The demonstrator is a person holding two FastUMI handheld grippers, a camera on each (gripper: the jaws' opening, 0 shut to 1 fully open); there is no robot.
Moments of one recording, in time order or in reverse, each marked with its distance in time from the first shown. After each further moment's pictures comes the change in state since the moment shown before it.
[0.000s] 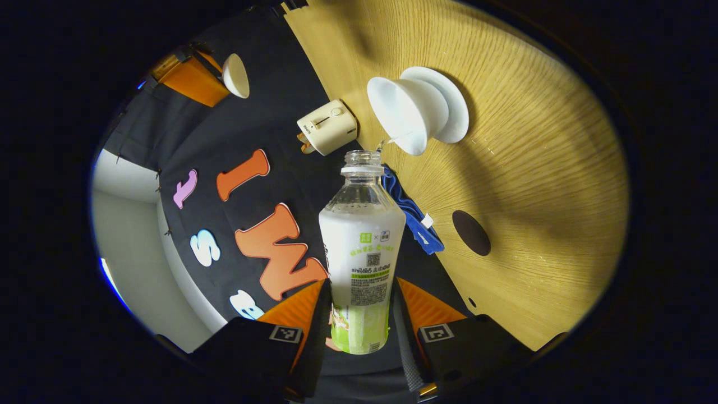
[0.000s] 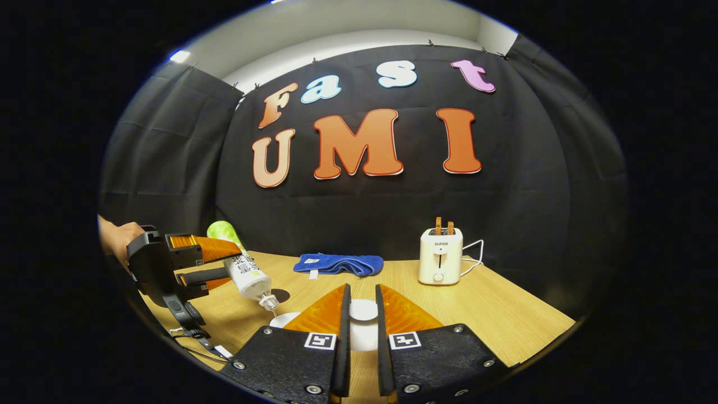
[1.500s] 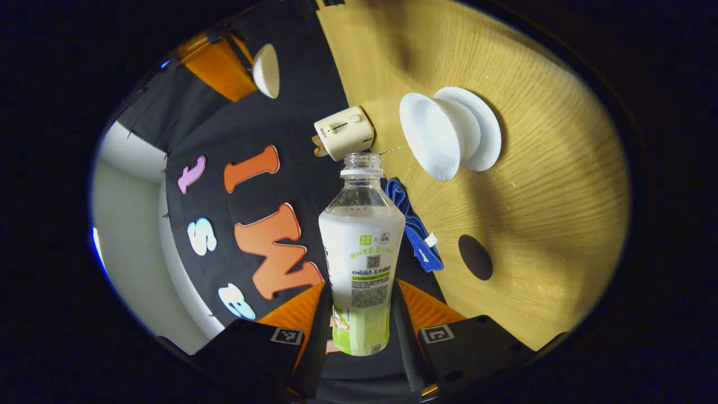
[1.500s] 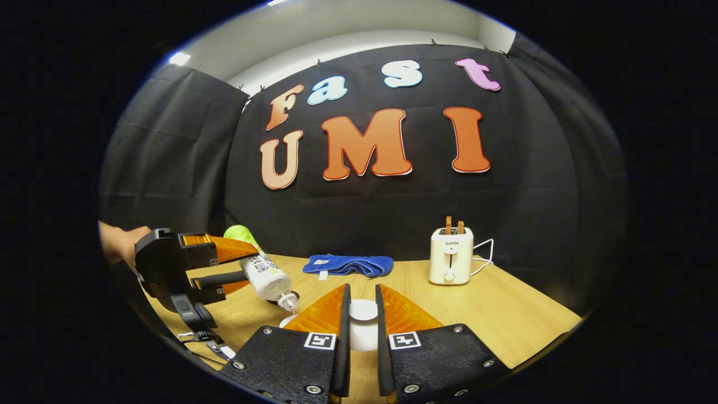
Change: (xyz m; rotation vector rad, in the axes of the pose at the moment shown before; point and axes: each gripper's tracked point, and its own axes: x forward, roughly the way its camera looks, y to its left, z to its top) left arm 0.014 0.004 0.012 -0.204 -0.045 0.018; right arm 0.003 0.011 -0.006 0.027 0.003 0.043
